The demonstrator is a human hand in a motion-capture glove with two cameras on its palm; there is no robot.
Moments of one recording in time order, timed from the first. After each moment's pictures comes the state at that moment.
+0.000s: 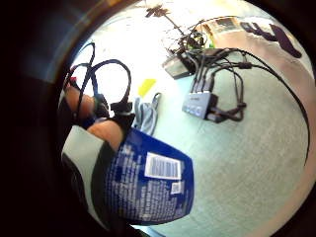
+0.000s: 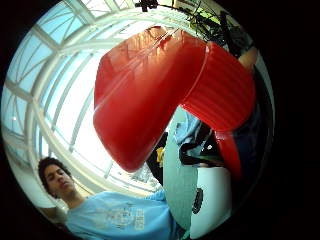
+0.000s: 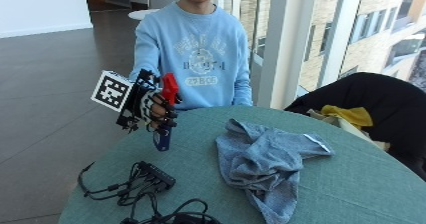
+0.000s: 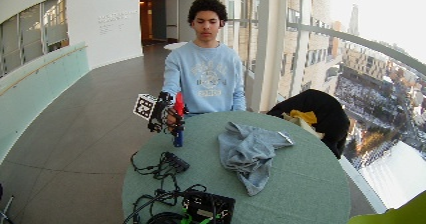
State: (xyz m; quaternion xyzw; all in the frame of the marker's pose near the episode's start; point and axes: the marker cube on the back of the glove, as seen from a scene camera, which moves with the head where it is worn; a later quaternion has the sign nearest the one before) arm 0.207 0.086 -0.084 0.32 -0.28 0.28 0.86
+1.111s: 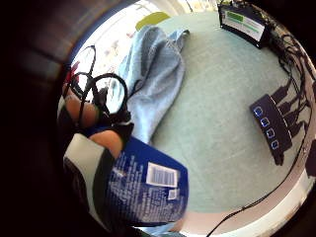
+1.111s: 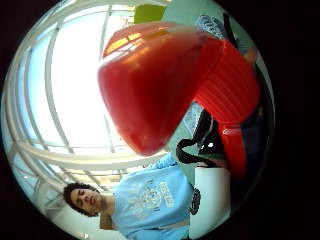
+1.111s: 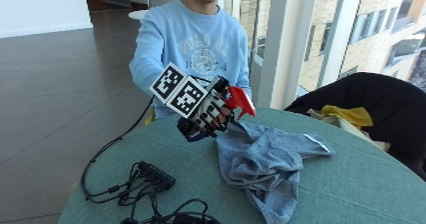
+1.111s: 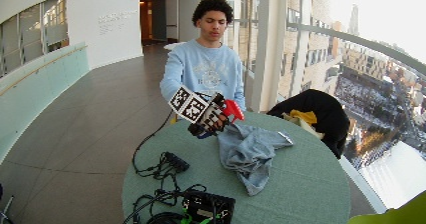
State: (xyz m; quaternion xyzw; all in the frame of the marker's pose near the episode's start) arm 0.161 -0.055 -0.070 -0.02 -0.27 0.24 0.93
